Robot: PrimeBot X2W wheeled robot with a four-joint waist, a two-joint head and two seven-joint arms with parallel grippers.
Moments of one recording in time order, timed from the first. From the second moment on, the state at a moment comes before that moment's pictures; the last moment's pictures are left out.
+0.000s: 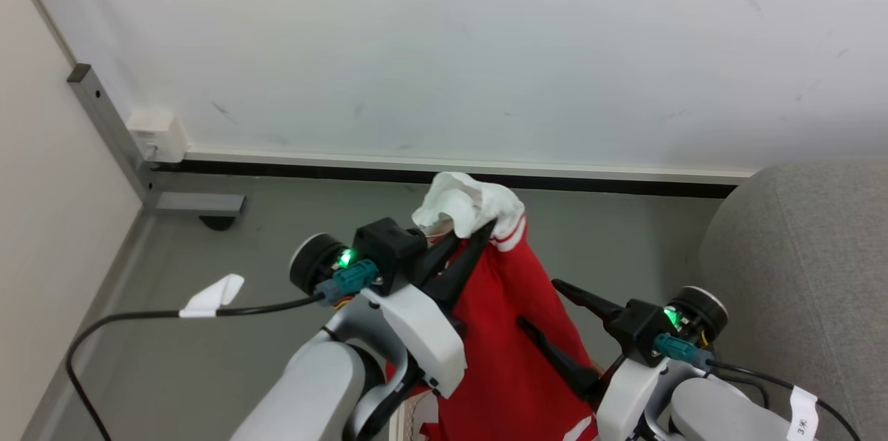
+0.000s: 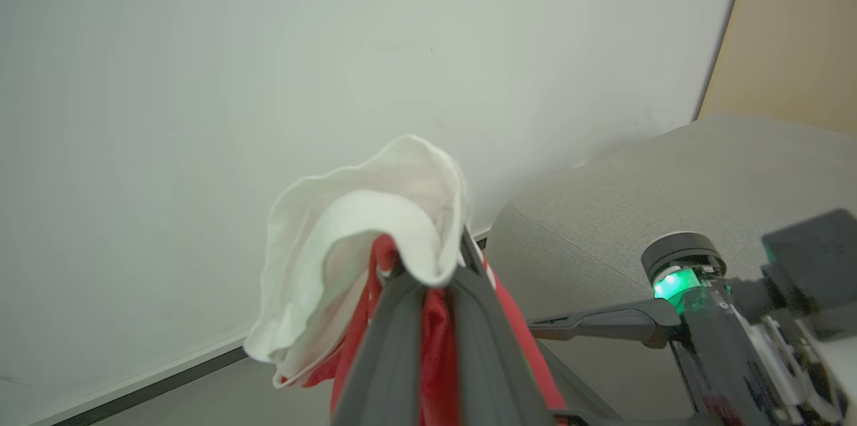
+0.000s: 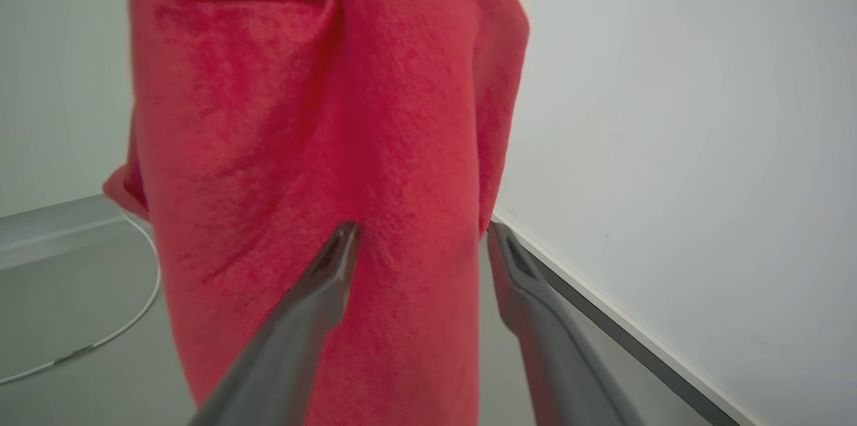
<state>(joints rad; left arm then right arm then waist) -0.48 0.14 -0.55 0.11 -0.31 -0.07 0.09 -0.63 -0.28 1.03 0.57 0.57 0.13 -0.26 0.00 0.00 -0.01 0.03</state>
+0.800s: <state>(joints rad) -0.49 0.14 -0.56 0.11 -0.32 -0.04 0.06 -0.69 -0.27 0.92 0.52 0.88 0.13 -0.26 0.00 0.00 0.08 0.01</state>
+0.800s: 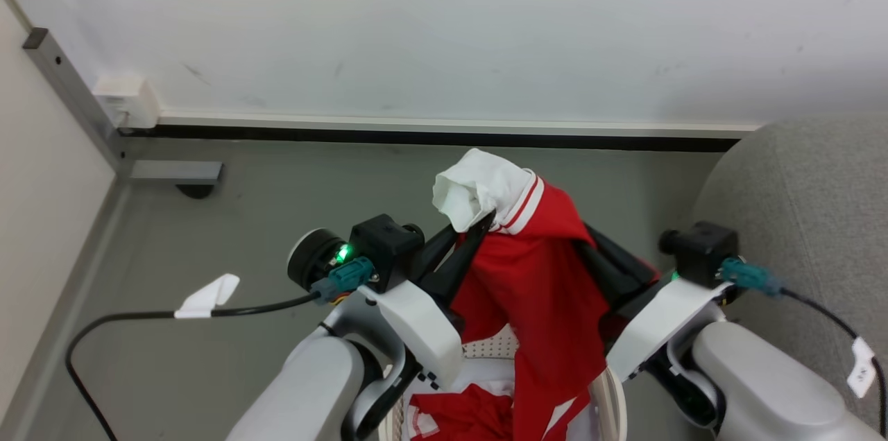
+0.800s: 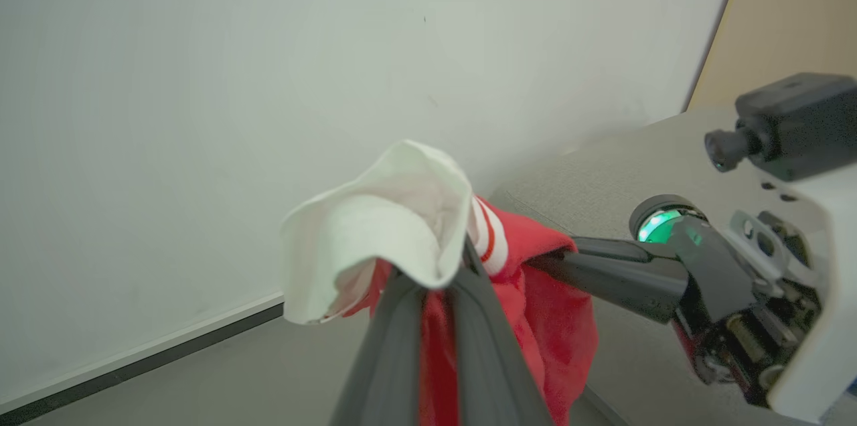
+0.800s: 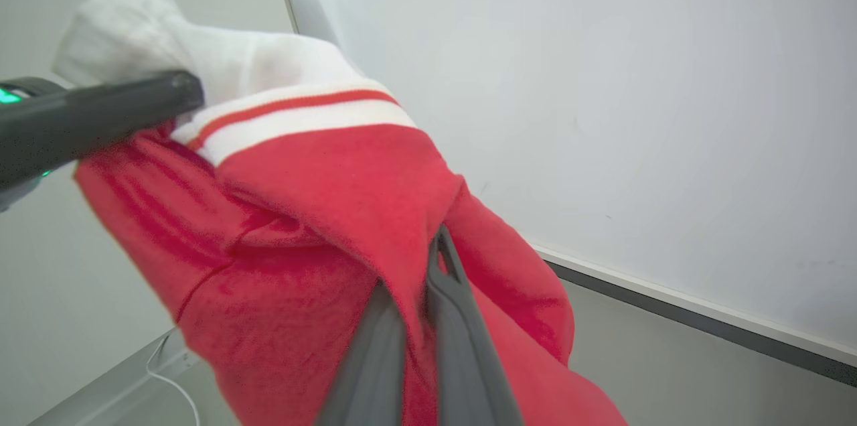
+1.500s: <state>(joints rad) -0.49 0.13 -0.61 0.16 -0.32 -0.04 0.04 -0.55 -0.40 0.55 0.35 0.85 0.13 -0.26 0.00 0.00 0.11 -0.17</state>
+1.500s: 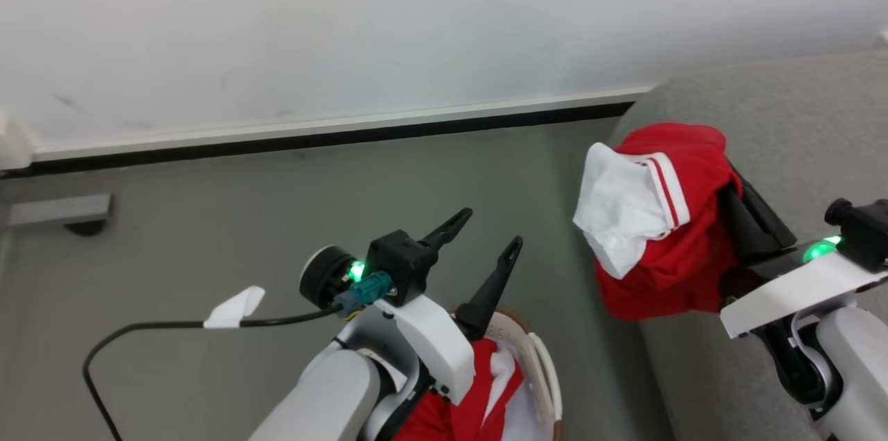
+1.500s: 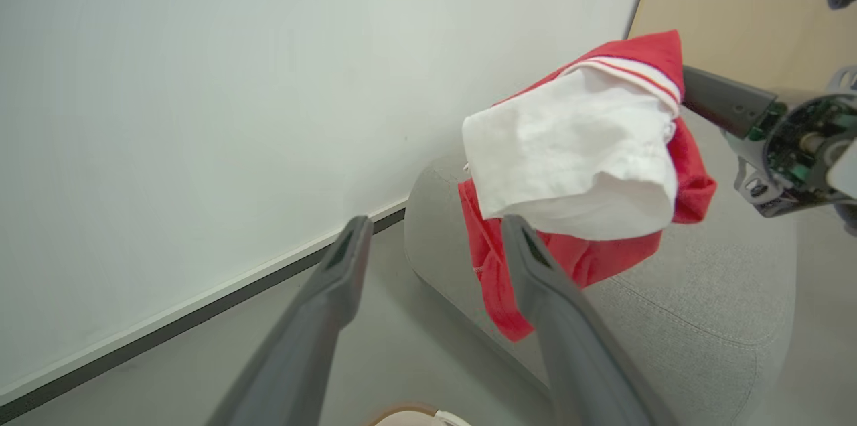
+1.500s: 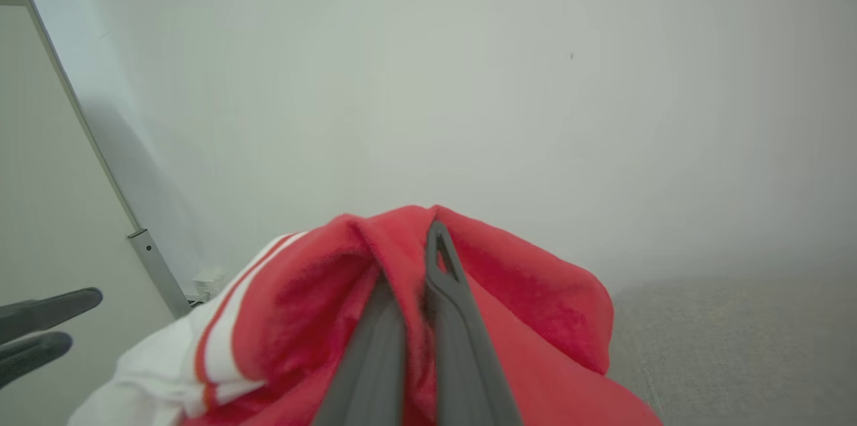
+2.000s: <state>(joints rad) -0.49 0.13 -0.66 0.16 -0.31 -0.05 0.05 -0.49 -0.40 0.44 0.31 0.80 0.13 -0.26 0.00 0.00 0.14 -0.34</state>
